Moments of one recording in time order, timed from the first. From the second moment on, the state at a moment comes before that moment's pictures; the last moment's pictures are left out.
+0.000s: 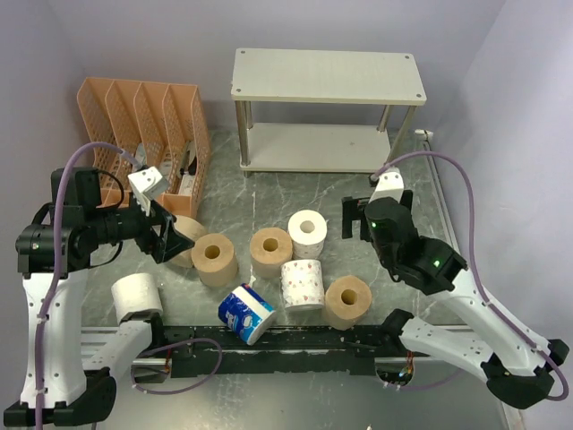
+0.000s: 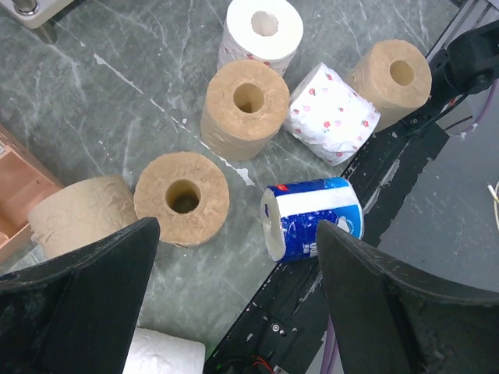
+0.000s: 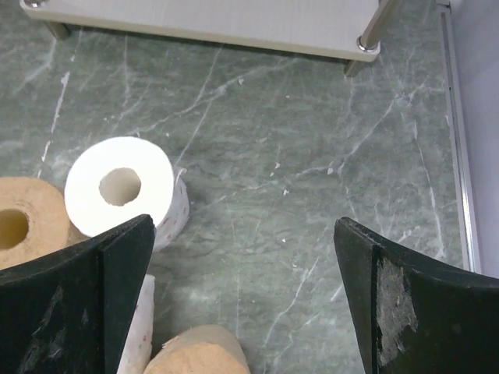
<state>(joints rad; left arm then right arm) -0.01 0.91 1.44 -1.30 0.83 0.42 0.81 0.84 1.05 -0.77 0.68 0.26</state>
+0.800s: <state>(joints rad) 0.01 0.85 1.43 -1.28 0.84 0.41 0.81 0.98 1.15 -0.77 0.46 0.31</state>
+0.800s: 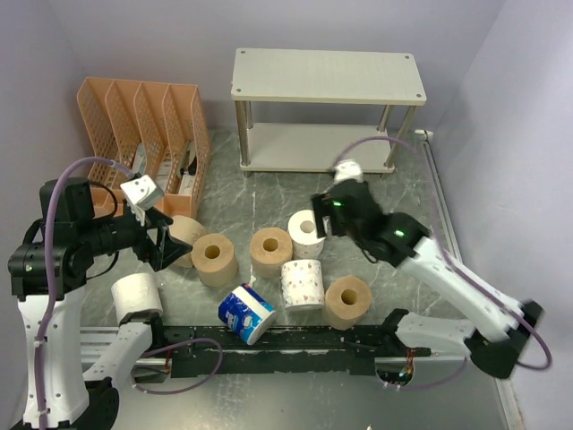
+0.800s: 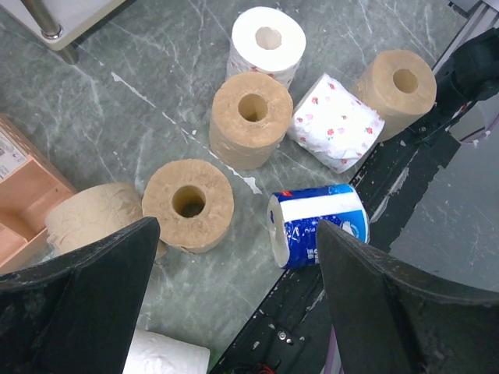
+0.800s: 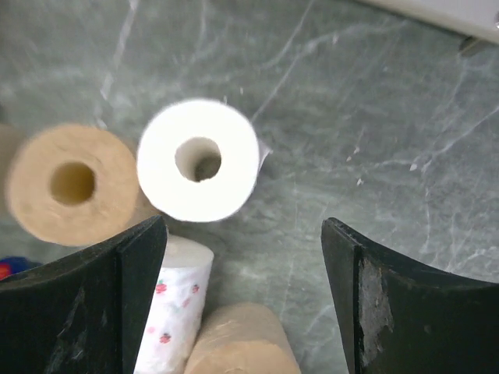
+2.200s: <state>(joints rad) 0.17 0.68 1.41 -1.25 0.84 0.39 1.32 1.64 1.14 -0.51 0.46 -0.29</state>
